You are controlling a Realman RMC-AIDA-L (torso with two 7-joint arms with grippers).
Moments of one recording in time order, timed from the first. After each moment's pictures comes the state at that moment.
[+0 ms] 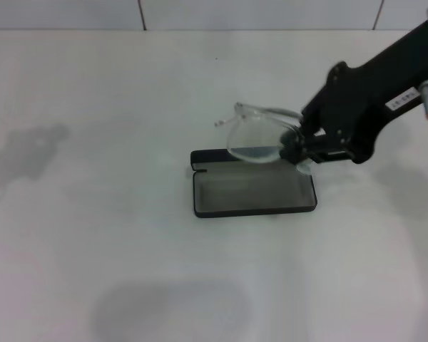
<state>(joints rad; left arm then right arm) -0.39 -1.97 0.60 0.60 1.30 1.90 -1.41 0.81 2.00 -1.23 -1.61 -2.10 -1.94 2.36</state>
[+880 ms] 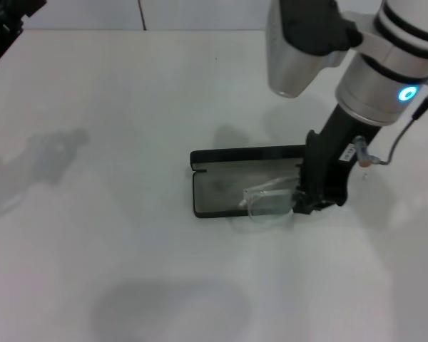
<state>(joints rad) -0.40 -2.01 0.60 0.55 1.35 1.90 -1.37 1.05 2.03 -1.51 -1.08 -2.36 -1.79 2.21</state>
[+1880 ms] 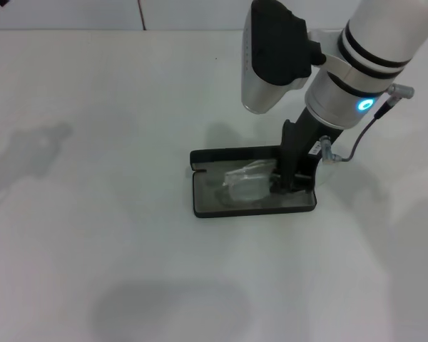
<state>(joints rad) -0.39 -1.98 0.58 0.56 1.33 1.87 -1.35 1.07 2.03 -1.65 -0.94 -2.35 -1.49 2.18</state>
